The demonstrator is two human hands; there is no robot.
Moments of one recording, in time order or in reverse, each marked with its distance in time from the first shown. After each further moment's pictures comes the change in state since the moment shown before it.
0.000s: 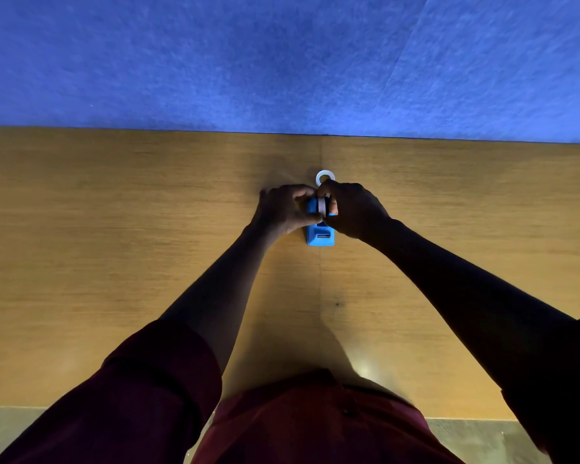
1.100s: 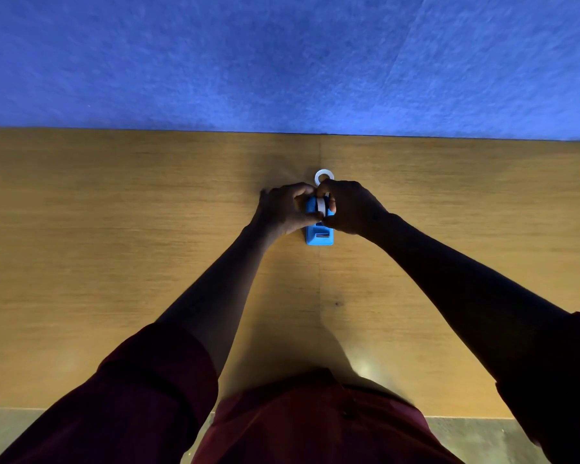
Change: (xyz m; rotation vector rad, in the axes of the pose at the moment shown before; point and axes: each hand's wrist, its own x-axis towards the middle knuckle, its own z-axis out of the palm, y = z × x) left_hand -0.002 0.005 -0.003 0.013 -0.013 0.013; right_hand 0.009 0.005 0.002 0.003 -0.066 -0.004
